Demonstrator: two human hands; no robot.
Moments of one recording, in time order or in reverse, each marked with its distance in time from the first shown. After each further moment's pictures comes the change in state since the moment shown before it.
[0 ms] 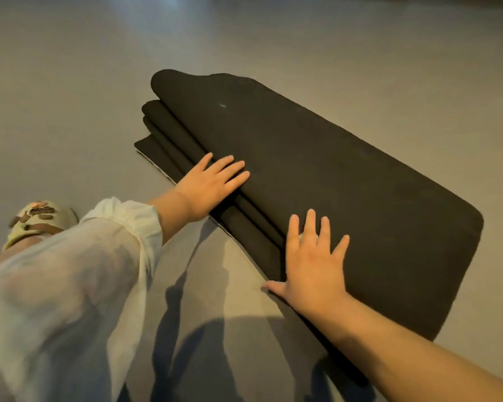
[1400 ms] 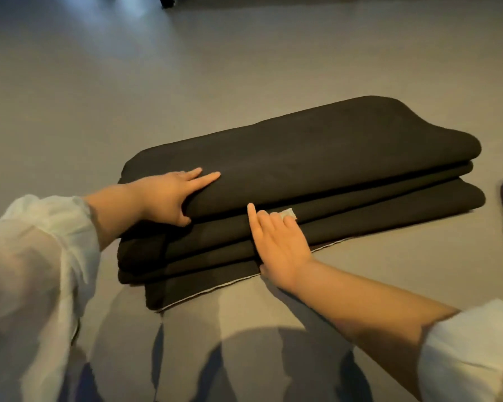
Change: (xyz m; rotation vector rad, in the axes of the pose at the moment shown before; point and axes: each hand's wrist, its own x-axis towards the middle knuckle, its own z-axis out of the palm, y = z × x) left_hand 0.016 -0.027 -0.050 -0.442 -0.257 0.076; right_hand 0.040 0.032 -0.005 -0.123 0.237 -0.273
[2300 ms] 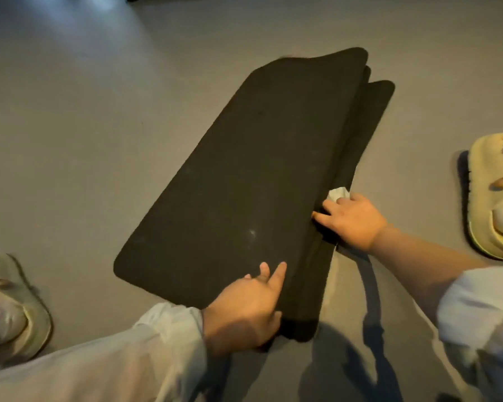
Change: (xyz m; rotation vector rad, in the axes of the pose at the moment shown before) left_hand -0.039 0.233 0.071 -0.254 -0.080 0.163; right_hand -0.073 0.158 0.033 -0.272 -0.209 -0.143
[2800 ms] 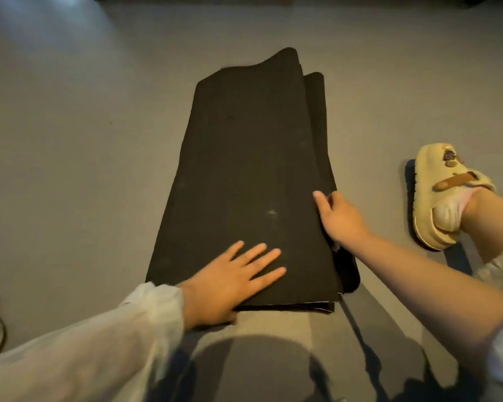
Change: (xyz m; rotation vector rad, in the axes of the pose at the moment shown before) left_hand 0.022 -0.021 0.002 0.424 0.207 0.489; right_hand -0.033 -0.003 -0.014 1.127 0.110 0.917
